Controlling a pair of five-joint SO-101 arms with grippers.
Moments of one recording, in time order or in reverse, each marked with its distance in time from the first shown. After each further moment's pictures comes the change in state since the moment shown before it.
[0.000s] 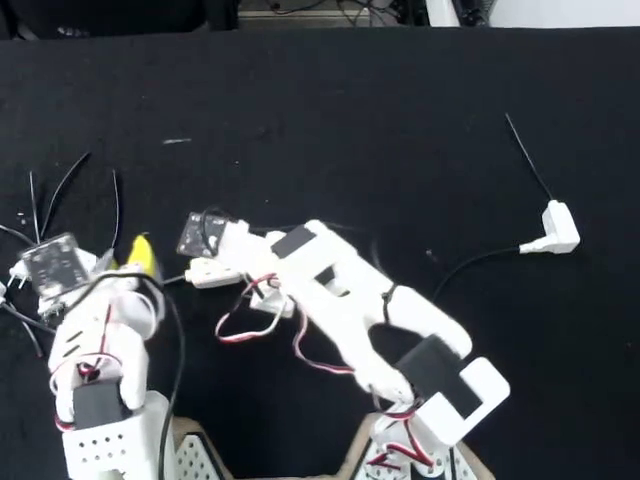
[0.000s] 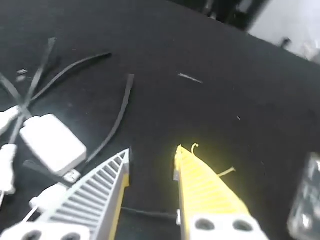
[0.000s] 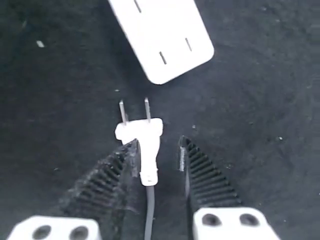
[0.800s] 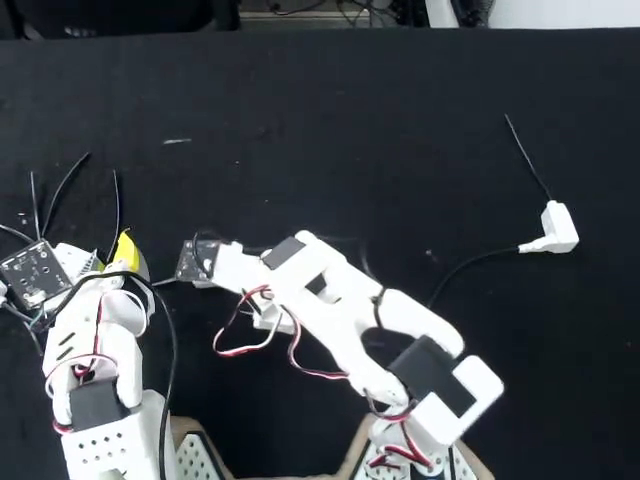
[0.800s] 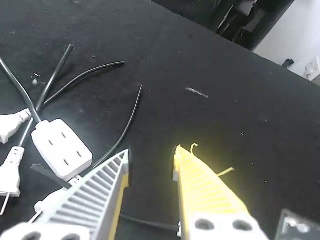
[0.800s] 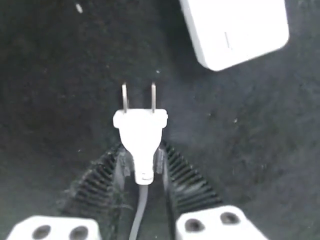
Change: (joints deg) left arm -1.7 0.0 0.0 -1.0 1.8; right arm -1.8 -0.5 1.8 3.3 1.0
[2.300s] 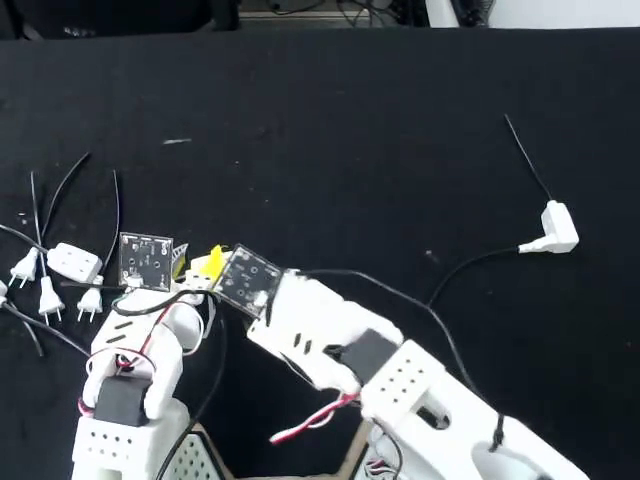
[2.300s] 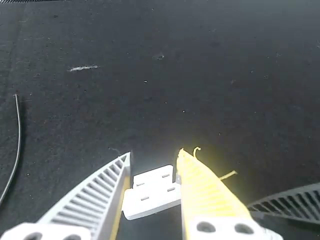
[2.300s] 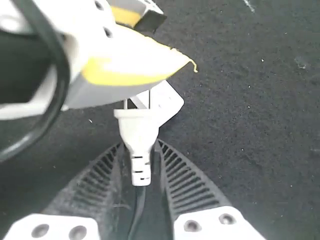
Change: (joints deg) left arm 24.8 -0.5 2.1 0.4 -15.0; right arm -4.7 -56.8 38.2 -24.2 -21.1
